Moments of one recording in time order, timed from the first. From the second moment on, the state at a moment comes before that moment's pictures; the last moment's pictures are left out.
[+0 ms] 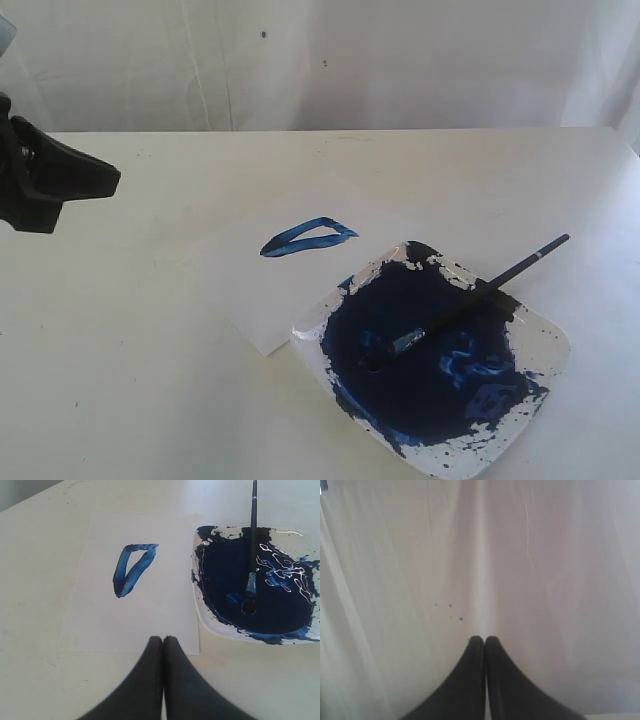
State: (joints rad) left arm -0.15 1.13 -0.87 -0.91 0.78 1.16; right arm 0.07 0.31 -0.67 1.15 0.33 -0.80
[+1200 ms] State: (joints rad) left arm -0.15 1.13 -0.87 -0.91 0.78 1.16; right arm 0.07 0.01 0.00 -0.02 0.33 -0.07
